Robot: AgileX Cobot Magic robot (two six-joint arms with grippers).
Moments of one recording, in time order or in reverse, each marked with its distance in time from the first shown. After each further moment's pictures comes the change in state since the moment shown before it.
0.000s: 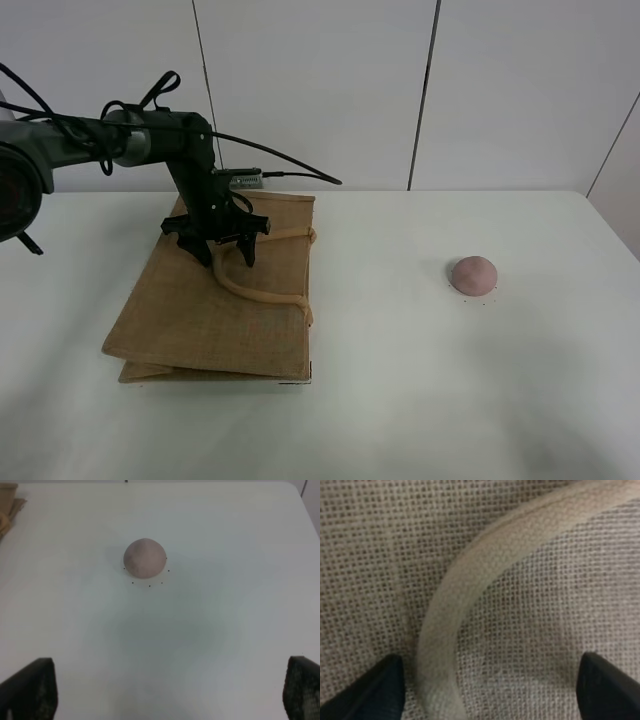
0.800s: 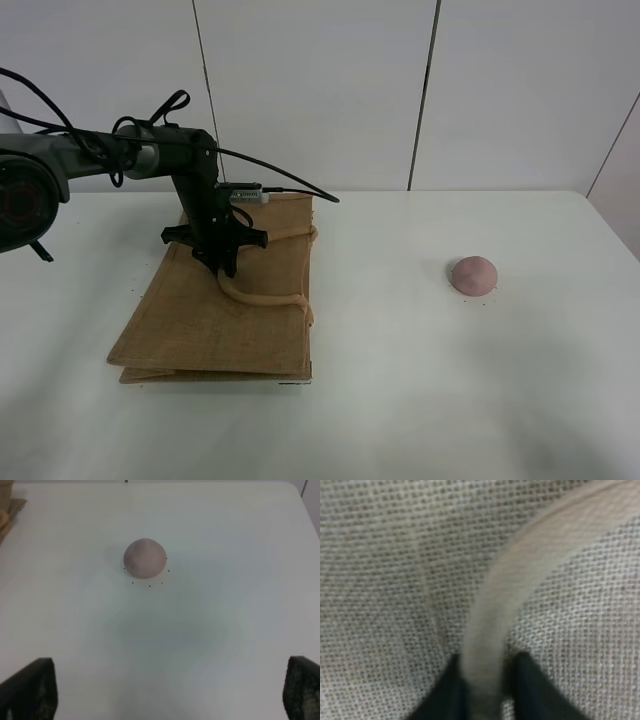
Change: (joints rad) left arm 0.000 0.053 -0.006 0.039 -0.003 -0.008; right arm 0.000 0.000 0.000 0.000 0.000 0.000
